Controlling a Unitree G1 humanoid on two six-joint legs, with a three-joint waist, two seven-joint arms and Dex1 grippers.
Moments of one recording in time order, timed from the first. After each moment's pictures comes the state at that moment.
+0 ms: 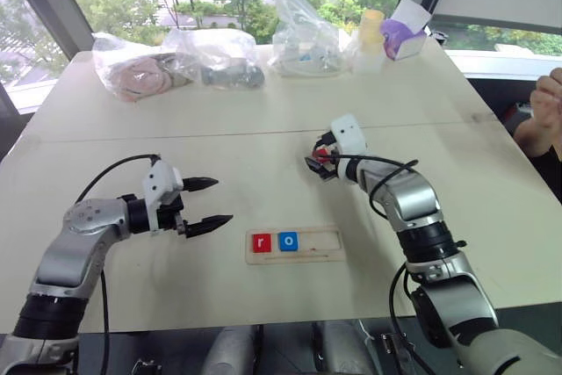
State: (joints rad) left arm -0.17 0.71 0.07 -0.14 -0.45 0.30 -1.07; right arm -0.68 -0.27 0.13 0.17 0.13 0.83 0.27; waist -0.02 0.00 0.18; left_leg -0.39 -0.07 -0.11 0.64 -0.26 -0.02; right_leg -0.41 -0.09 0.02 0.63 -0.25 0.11
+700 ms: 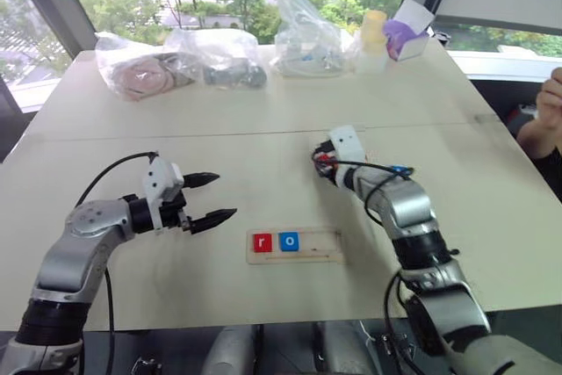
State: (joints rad) left arm -0.17 0.68 0.09 -0.18 -0.48 0.33 -1.02; right arm -0.53 -0.32 0.12 -0.12 0.11 1.03 0.27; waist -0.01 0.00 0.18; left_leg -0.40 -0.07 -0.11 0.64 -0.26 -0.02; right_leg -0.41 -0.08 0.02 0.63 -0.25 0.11
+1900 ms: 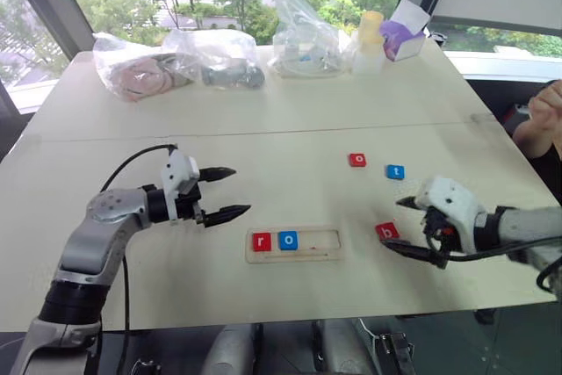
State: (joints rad) left arm -0.28 0.64 0.01 -0.09 -0.44 0.29 -1.07; right arm -0.03 -1.04 -0.19 -0.45 0.36 0.65 1.10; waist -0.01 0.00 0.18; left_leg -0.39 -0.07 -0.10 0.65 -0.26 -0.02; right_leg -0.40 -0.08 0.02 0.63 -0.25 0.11
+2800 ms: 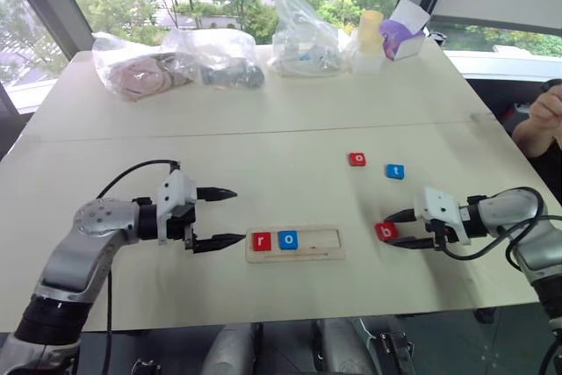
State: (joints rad) left arm -0.16 0.75 0.01 -0.22 -0.47 0.32 -1.20; right arm -0.28 -0.94 0.08 0.20 0.17 0.01 1.36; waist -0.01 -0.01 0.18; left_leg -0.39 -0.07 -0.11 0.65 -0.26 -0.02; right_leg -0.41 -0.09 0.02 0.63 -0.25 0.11
